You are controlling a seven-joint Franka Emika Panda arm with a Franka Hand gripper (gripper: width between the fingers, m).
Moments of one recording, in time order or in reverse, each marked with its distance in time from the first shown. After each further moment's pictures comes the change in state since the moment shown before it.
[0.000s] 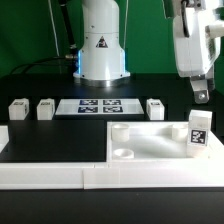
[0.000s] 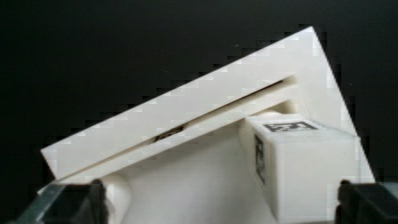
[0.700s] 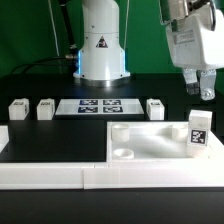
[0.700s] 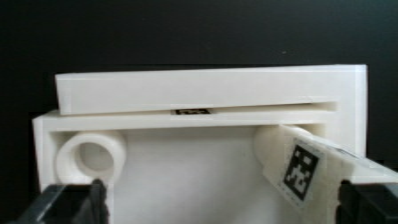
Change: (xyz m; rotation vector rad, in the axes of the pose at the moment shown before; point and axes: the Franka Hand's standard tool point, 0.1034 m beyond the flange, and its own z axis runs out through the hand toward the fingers) arm 0.004 0.033 0.009 0.048 0.027 -0.381
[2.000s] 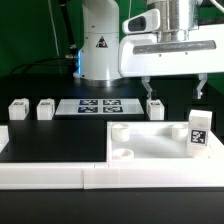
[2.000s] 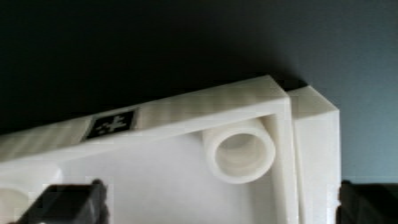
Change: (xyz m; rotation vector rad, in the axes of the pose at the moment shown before) arm 0.037 0.073 0.008 -0.067 0.079 -1.415
